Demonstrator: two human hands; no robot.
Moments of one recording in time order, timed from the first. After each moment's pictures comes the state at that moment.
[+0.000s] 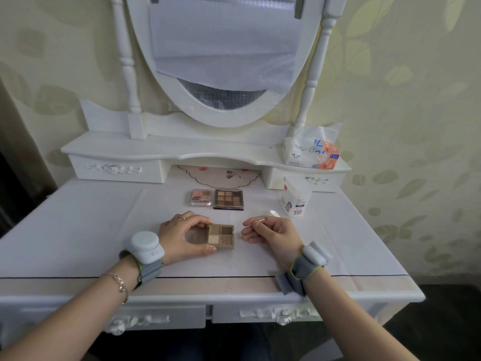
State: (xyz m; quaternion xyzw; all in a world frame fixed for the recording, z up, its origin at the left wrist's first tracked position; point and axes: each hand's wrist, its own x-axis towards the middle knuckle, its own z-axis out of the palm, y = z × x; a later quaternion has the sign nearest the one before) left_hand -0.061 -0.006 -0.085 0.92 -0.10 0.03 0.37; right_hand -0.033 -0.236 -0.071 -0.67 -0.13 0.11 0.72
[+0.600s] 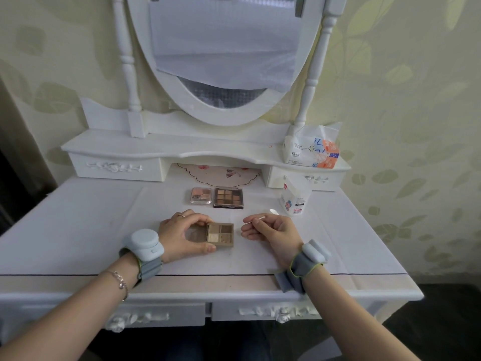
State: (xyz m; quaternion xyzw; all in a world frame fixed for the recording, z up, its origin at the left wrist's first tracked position) left_hand -0.061 -0.005 -0.086 0.93 -0.09 0.03 0.36; right_hand -0.033 -0.236 -0.071 -0.67 -0.13 0.11 0.72
